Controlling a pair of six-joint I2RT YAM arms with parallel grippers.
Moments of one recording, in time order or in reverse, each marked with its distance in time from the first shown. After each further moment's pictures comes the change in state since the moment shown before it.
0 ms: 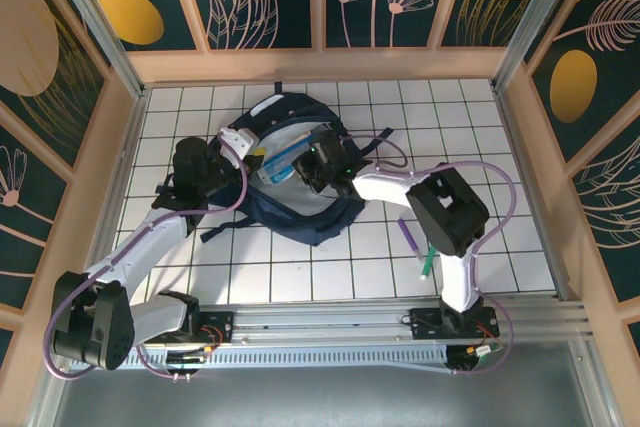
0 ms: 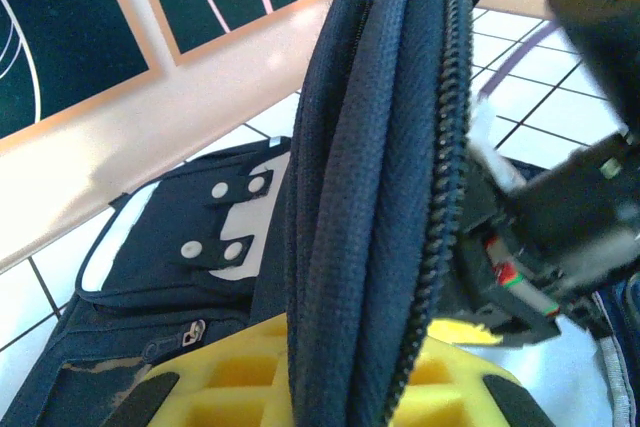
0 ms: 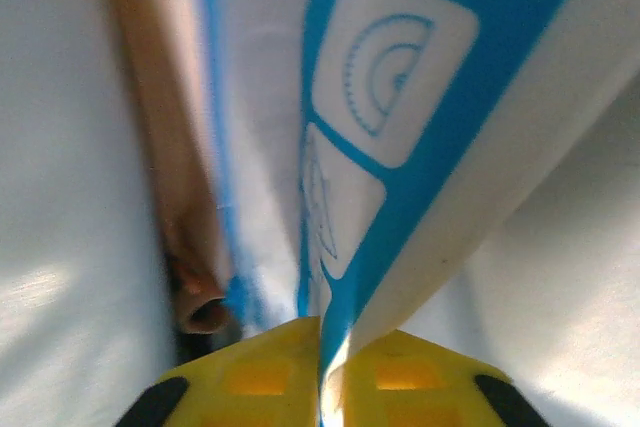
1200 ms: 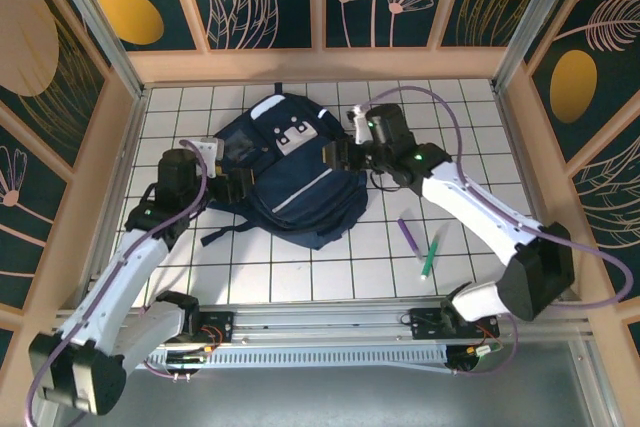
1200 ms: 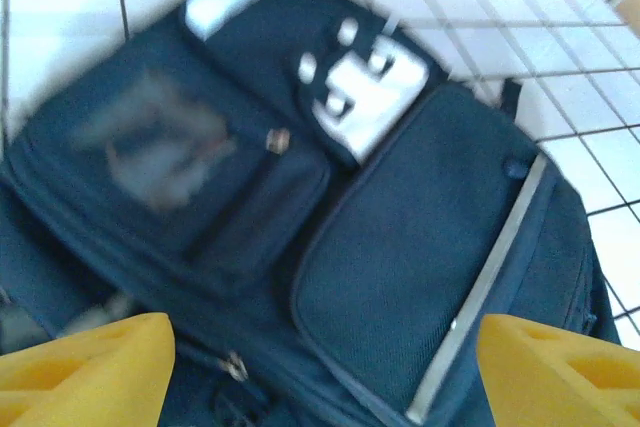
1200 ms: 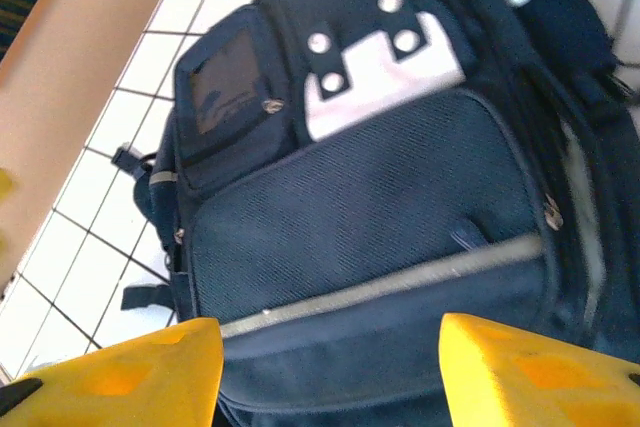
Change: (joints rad) left arm 0.027 -0.202 0.072 -0.607 -0.228 -0.553; right arm -0.109 -0.534 0.017 -0.534 -0.089 -1.102
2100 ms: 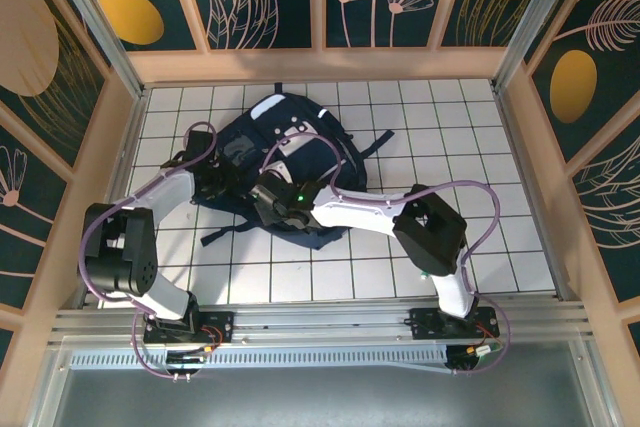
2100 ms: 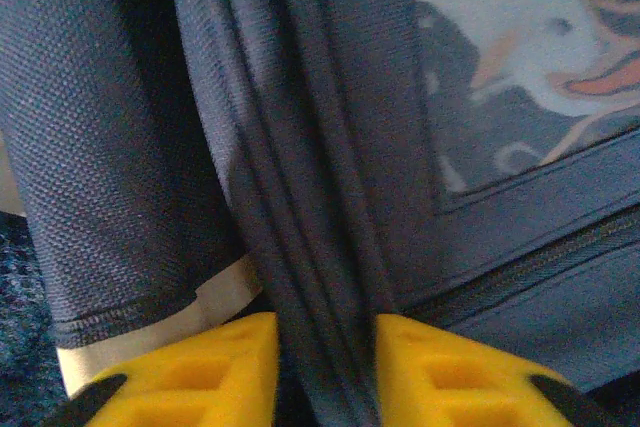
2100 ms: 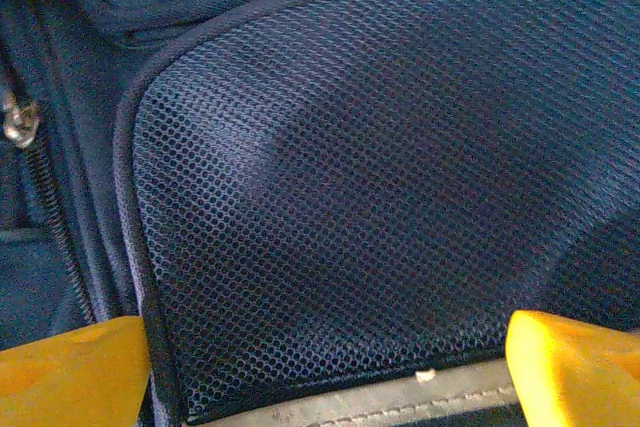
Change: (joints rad) left arm 0.112 0.589 0.137 0.030 -0.062 -0.386; right arm 0.454 0.551 0.211 -0.018 0.644 0.086
